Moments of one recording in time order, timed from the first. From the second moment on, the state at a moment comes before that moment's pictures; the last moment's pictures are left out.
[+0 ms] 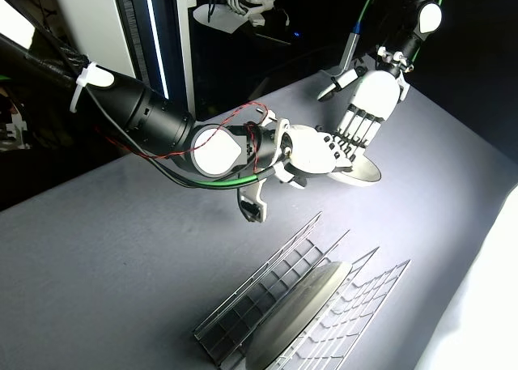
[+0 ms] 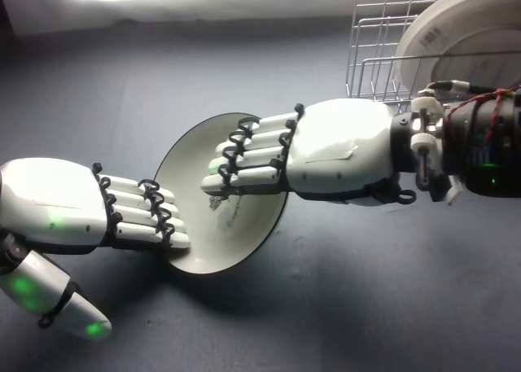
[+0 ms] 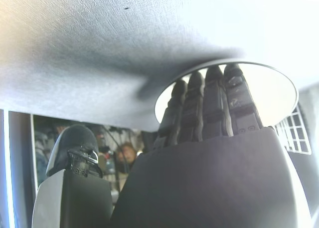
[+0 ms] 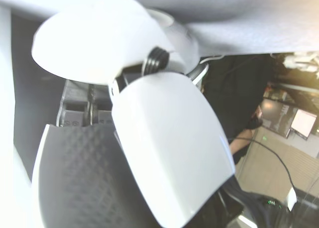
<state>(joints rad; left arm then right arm) 0.69 -1.01 1.45 1.49 -0.85 -0.21 -0.42 -1.32 1.31 -0.98 0.51 -0.28</state>
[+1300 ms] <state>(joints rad) 0.69 -1.01 1.45 1.49 -0.86 -0.21 -0.42 -1.49 1.47 -0.98 0.48 -0.29</state>
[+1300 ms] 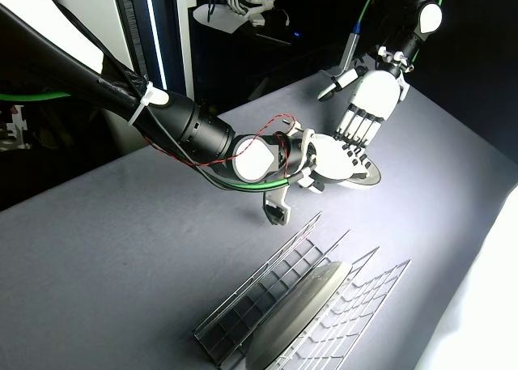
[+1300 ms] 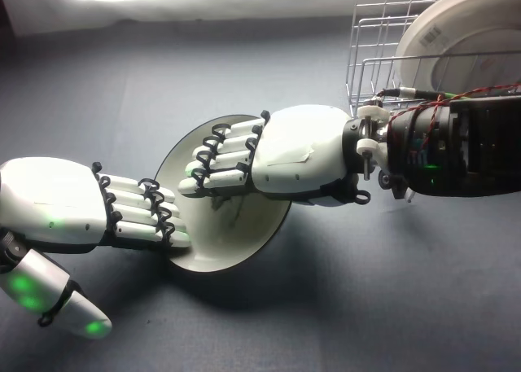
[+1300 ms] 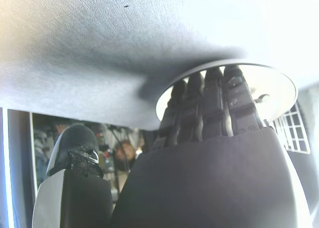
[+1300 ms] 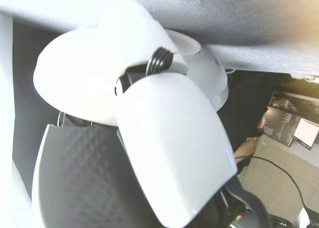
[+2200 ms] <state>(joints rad) 0.69 -1.01 1.46 1.48 -0.86 -0.22 -0.43 -1.49 1.48 -0.96 0.57 -0.31</state>
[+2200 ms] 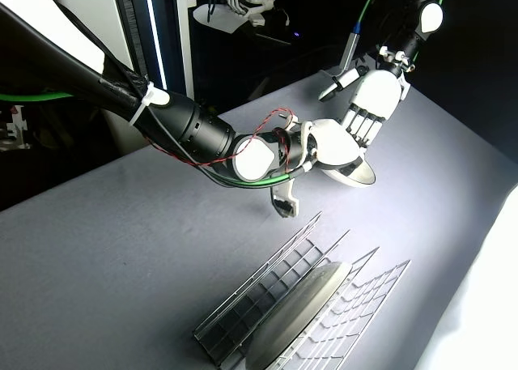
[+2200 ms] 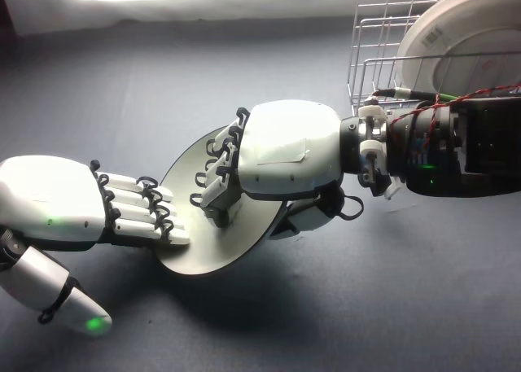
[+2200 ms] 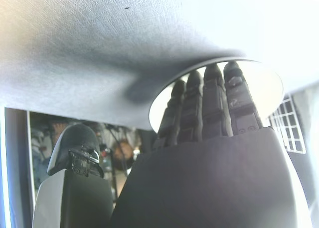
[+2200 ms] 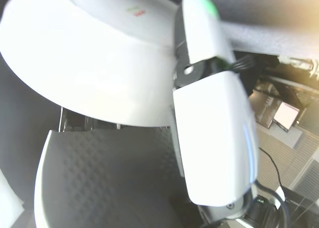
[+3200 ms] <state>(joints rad) 0.46 -0.96 1.50 1.52 -0.89 -0.25 -0.33 -1.19 1.10 -0.75 0.54 -0.31</state>
